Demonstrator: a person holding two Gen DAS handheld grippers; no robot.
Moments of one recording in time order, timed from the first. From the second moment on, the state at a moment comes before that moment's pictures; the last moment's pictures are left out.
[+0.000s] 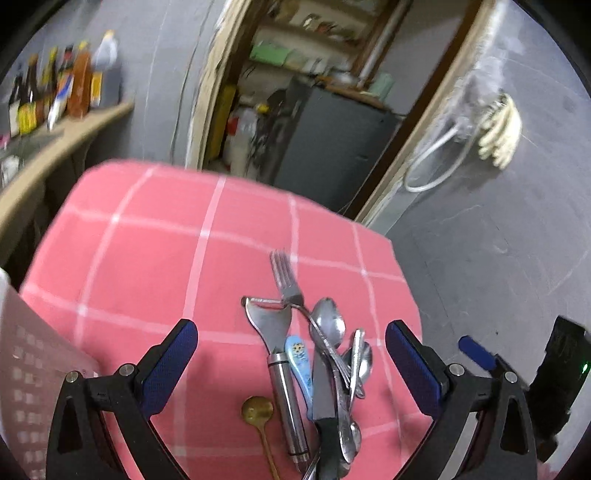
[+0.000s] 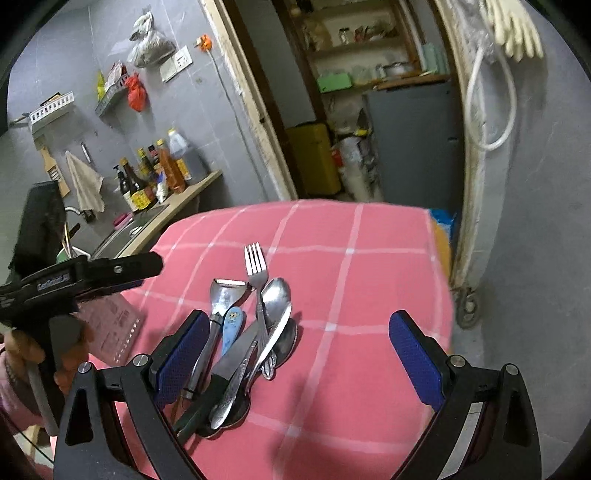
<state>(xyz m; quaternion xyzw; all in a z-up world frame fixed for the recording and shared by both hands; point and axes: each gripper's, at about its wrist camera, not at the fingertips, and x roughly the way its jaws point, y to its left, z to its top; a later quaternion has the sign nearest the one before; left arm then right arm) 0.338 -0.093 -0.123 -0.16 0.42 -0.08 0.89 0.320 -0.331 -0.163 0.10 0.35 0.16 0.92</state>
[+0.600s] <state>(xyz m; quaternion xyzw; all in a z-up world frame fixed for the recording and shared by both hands) 0.384 -0.080 -0.198 -0.27 0.50 -0.09 0.82 0.386 -0.296 -0.230 0.13 0.42 0.25 0.87</state>
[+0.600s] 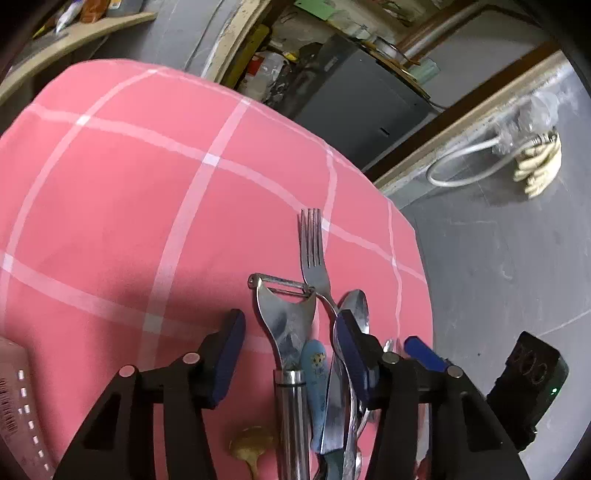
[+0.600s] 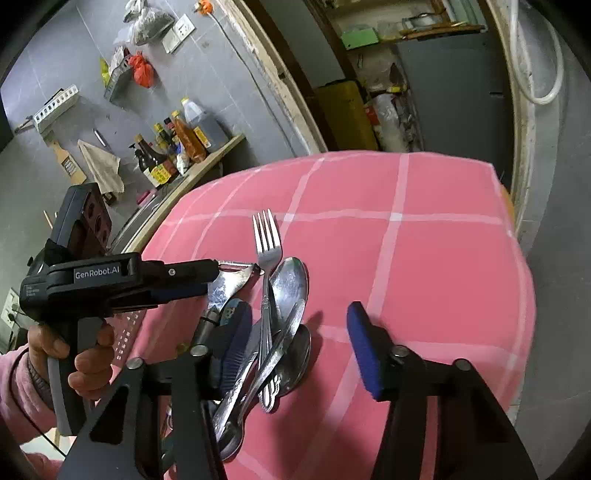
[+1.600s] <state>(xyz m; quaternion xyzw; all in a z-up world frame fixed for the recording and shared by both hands) 0.382 -0.091 -0.161 -0.29 0.49 -0.13 0.81 0.371 -0.308 -0.187 0.17 0.38 0.25 0.88</state>
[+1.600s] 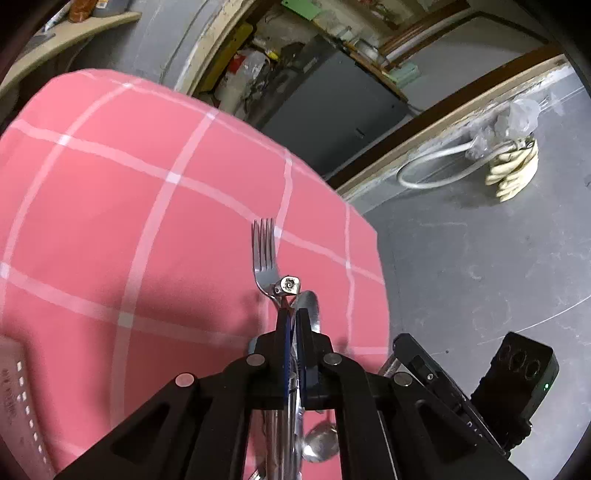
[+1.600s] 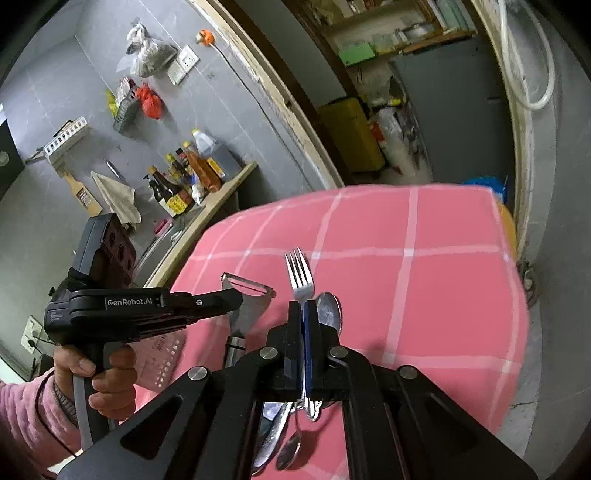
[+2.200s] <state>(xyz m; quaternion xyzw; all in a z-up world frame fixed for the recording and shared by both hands) 0.311 -0.026 0.000 -0.23 0.31 -0.11 0.92 0.320 -0.279 -0.029 0.14 0.22 0.22 0.94</state>
